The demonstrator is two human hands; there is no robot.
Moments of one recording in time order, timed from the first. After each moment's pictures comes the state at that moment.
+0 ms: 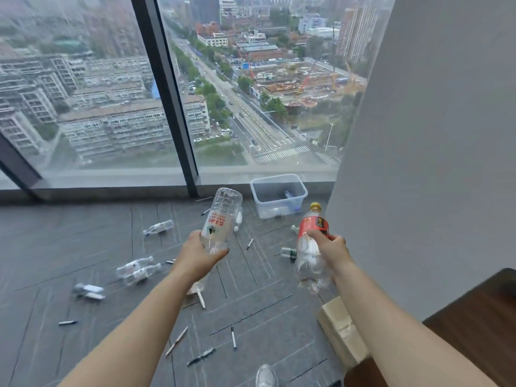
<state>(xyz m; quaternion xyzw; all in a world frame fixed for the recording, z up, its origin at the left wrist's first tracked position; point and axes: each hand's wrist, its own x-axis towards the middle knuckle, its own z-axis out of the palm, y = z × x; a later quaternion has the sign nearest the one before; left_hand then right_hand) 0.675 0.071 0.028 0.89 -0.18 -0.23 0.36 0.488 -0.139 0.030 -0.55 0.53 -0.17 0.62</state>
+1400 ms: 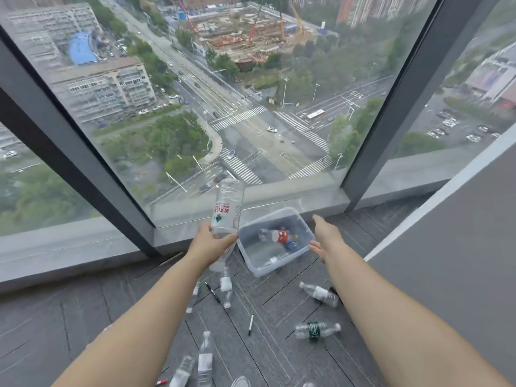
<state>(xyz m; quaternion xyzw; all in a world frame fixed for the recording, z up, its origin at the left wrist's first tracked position) 1.189 -0.407 -0.004 0.84 -0.19 -0.39 0.33 0.993 -0.566 -0.001 -0.35 0.65 -0.20 0.65</state>
